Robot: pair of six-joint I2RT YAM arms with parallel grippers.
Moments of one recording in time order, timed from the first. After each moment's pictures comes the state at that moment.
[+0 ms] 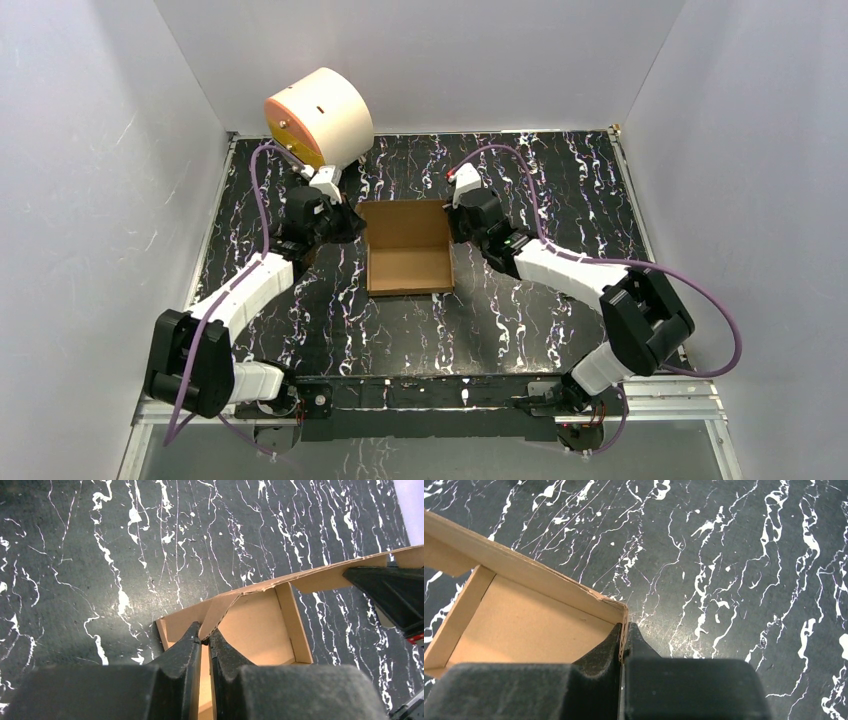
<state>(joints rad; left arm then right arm) -0.31 1.30 0.79 0.00 0.21 -0.36 0.72 1.51 0.94 0.10 0.18 0.12</state>
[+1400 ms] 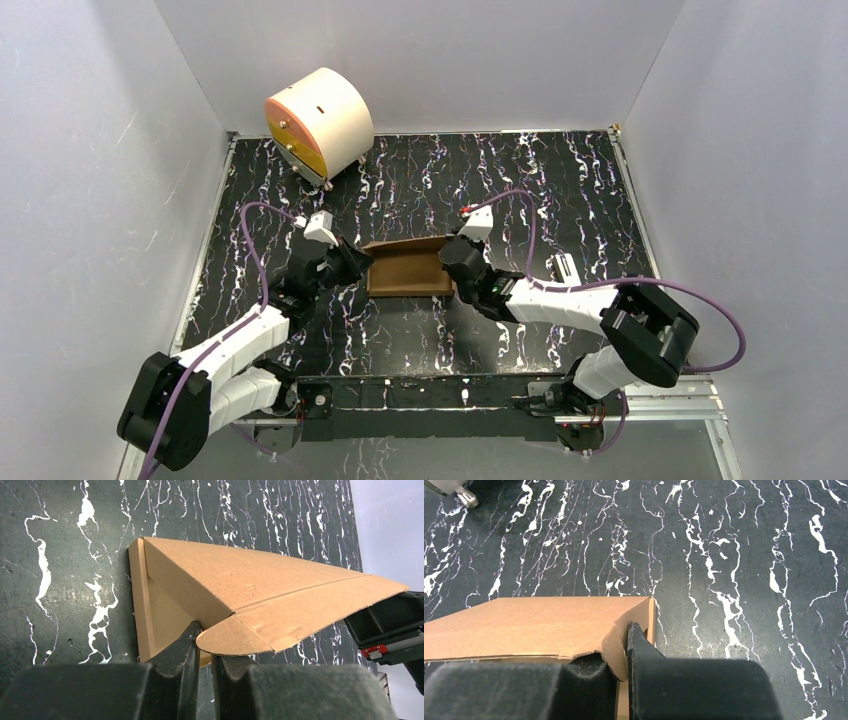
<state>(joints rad) -0.47 1.04 0.41 0.20 0.04 -0.70 0.99 1.46 0.72 0.26 0.75 0.56</state>
